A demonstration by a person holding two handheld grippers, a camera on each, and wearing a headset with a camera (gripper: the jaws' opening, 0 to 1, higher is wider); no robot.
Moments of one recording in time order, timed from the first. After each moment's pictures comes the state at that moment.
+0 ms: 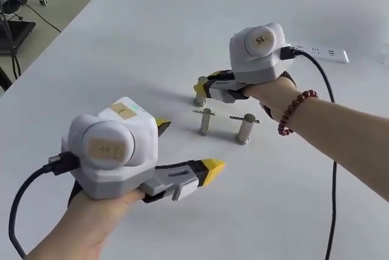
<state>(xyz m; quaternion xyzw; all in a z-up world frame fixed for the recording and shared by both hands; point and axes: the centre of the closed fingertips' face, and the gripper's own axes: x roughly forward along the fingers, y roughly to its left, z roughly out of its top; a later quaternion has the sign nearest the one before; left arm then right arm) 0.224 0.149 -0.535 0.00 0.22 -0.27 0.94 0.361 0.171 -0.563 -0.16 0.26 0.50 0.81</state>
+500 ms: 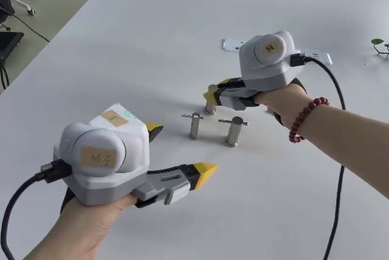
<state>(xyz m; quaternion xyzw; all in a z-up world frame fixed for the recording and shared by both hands) 0.221 0.143 -0.535 0.01 0.22 -0.28 0.93 0.363 0.119 -0.559 -0.16 0.28 0.47 0.82</state>
